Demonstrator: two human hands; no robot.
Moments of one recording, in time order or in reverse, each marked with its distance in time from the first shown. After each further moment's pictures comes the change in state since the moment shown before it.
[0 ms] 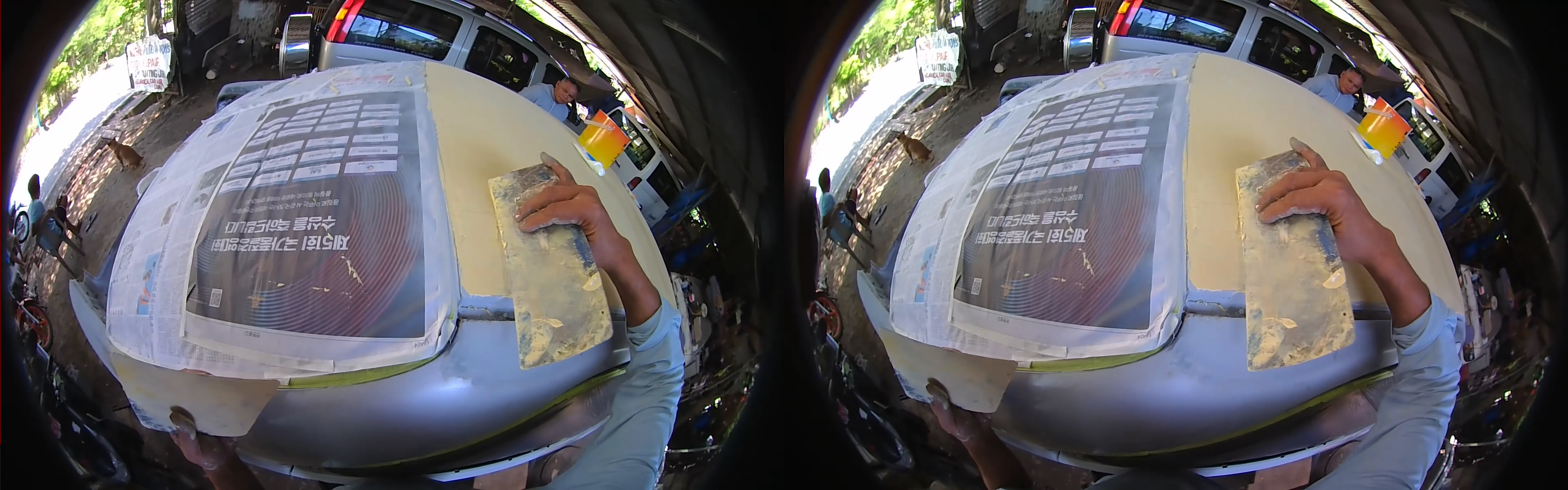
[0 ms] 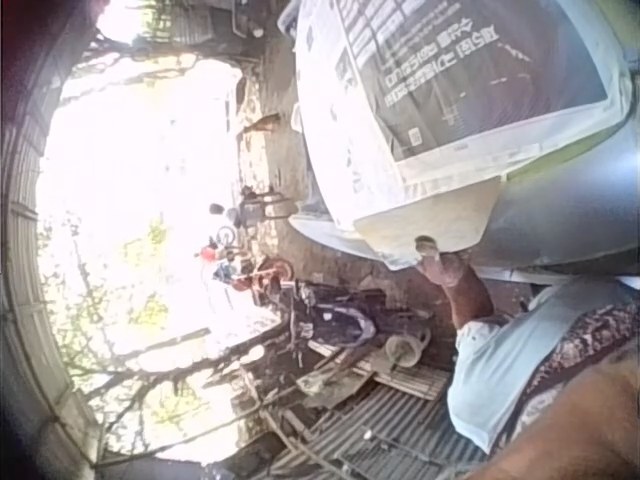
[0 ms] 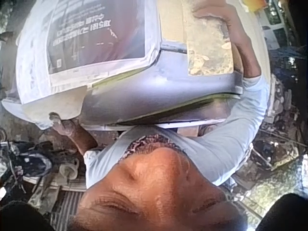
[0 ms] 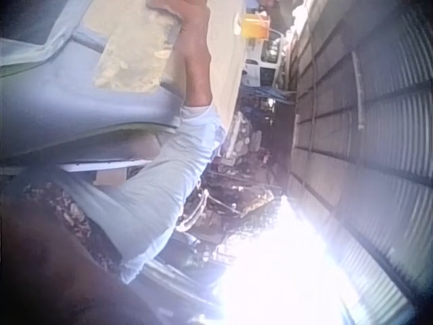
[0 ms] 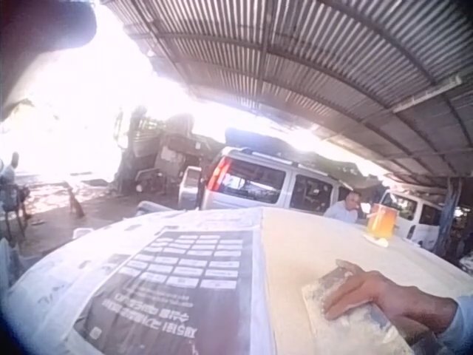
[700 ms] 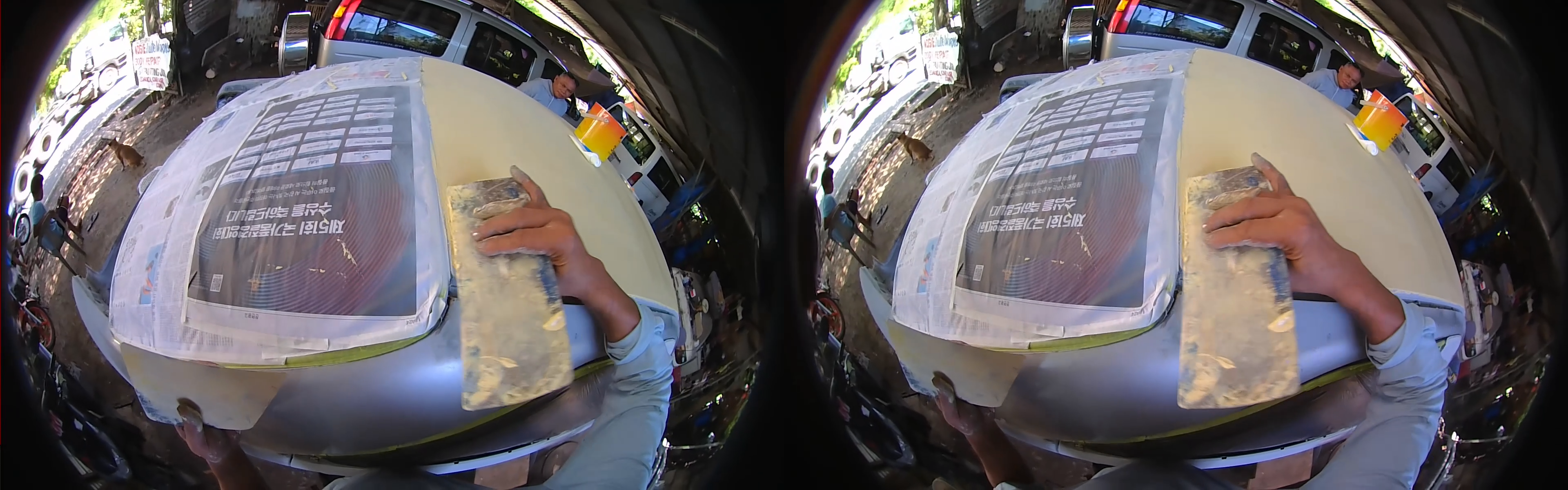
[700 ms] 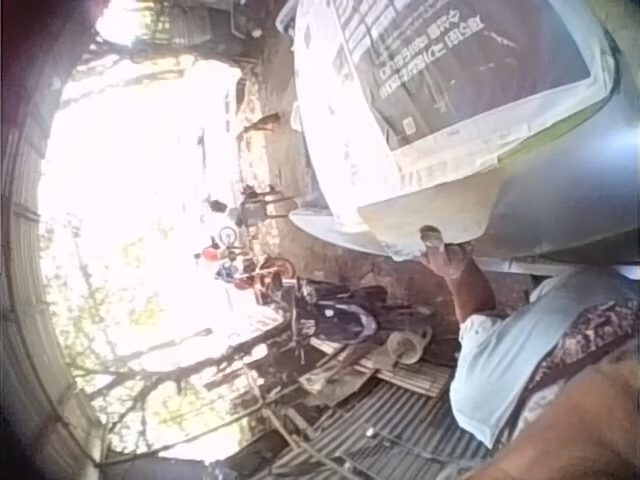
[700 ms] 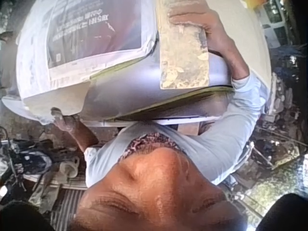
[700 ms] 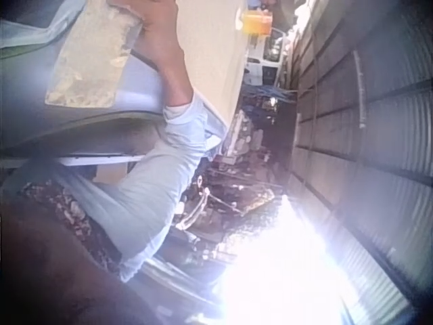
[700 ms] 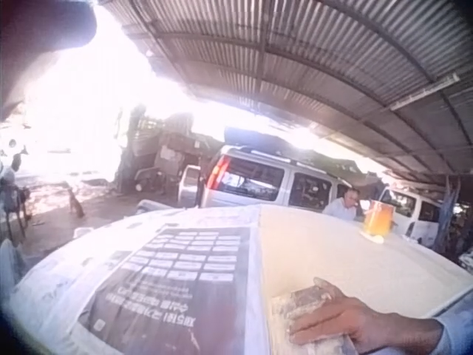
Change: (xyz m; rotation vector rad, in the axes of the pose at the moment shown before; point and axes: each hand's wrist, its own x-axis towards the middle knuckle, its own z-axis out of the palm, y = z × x) left_hand -0.003 0.016 0.009 1.009 -0.117 0.921; right_hand -0.003 -0.048 0.034 0.067 0.087 -0.087
